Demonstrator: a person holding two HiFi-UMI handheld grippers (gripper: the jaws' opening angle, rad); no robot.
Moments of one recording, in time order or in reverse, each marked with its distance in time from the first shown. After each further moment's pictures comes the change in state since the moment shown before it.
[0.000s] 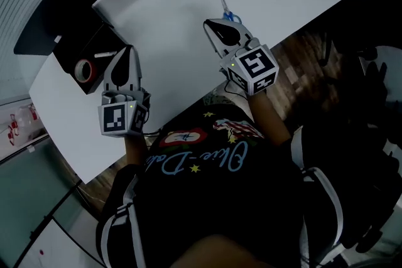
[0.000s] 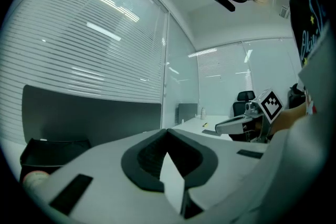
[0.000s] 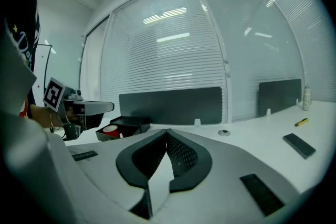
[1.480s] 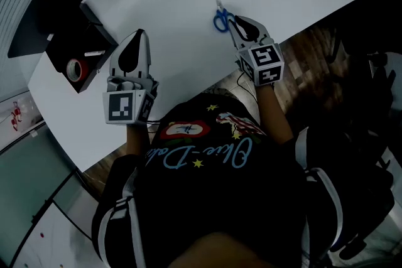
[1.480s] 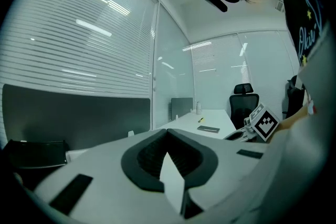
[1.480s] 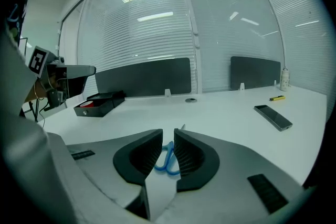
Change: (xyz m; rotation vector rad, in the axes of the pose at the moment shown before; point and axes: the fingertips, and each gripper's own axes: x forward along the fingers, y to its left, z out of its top) left arm 0.073 -0.058 -0.008 0.047 0.052 -0.036; right arm -0.030 -0.117 -0.105 0.075 0.216 -0.164
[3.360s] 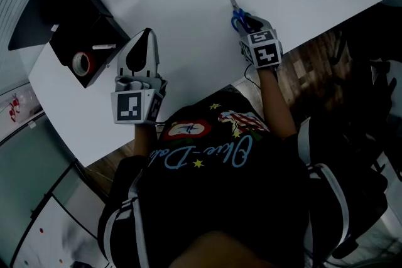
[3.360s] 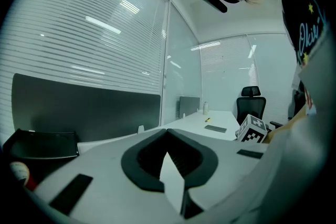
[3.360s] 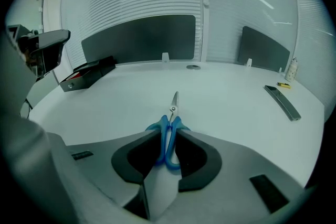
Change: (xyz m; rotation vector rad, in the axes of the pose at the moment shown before) left arm -0.009 0.033 -0.016 -0.072 0.021 0.058; right arm 0.056 -0.009 -0.064 -0.039 0.370 -0.046
